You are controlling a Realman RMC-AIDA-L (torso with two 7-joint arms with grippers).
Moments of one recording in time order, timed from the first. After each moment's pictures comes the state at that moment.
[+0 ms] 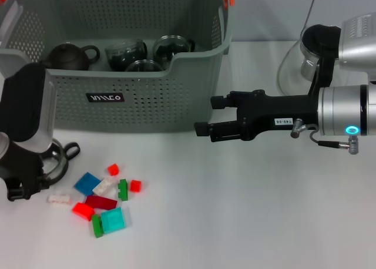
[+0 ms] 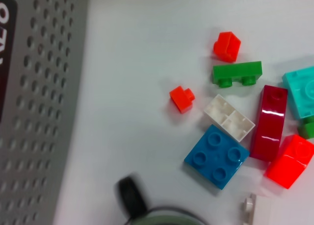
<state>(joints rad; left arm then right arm) -0.49 -2.10 1.15 1.28 2.86 1.57 -1.55 0.66 2.08 -1.14 -0.66 -1.75 -1.31 1.62</state>
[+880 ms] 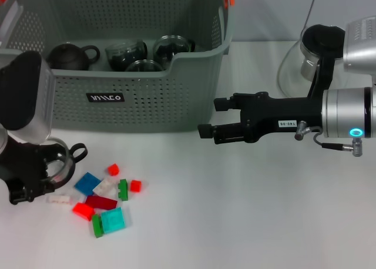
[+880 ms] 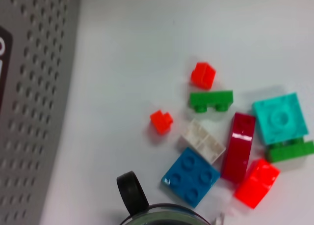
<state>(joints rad) -0.51 -2.12 1.08 1.37 2.85 1.72 -1.58 0.65 2.08 -1.14 -0.66 -1.75 -1.31 1.61</state>
